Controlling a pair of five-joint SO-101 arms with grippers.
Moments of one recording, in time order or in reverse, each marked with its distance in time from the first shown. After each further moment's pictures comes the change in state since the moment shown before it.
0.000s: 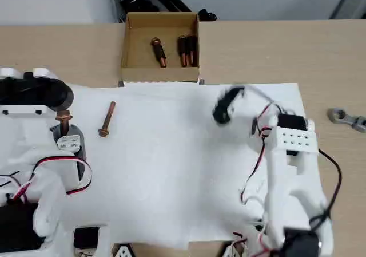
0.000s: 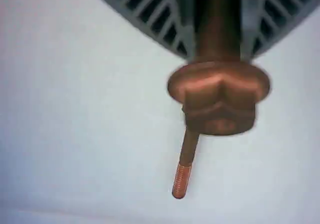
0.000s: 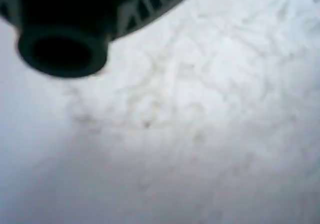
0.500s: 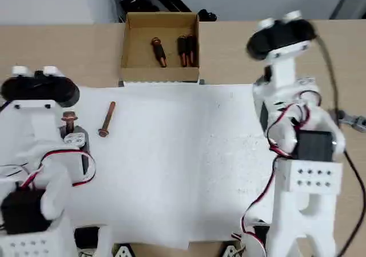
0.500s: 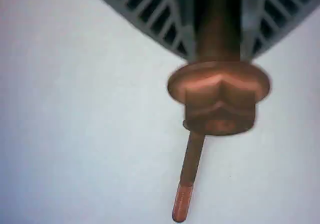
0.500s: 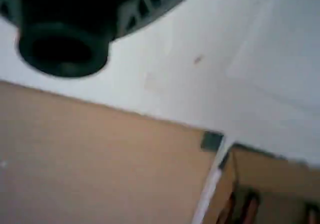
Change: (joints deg) left arm 0.0 0.0 8.7 -5.4 0.2; right arm -2.9 -16.9 -19.9 2.9 -44.8
